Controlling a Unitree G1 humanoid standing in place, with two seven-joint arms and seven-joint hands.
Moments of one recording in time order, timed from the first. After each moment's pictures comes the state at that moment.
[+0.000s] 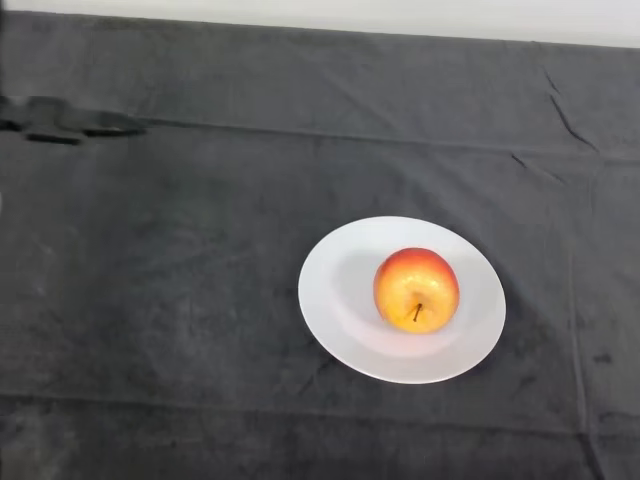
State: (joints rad) left arm -0.85 0.58 0.01 1.04 -0.14 -0.72 0.03; right arm -0.39 -0.39 -1.01 1.73 -0.04 -1.19 -0.11
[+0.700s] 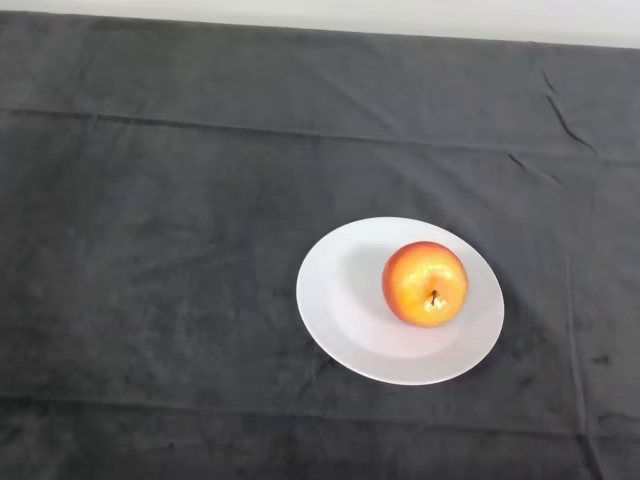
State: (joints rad) left arm -0.77 0.77 0.21 1.05 -0.21 -0.74 0.08; right arm -0.38 -0.39 -1.01 1.73 -0.04 -1.19 -0.10
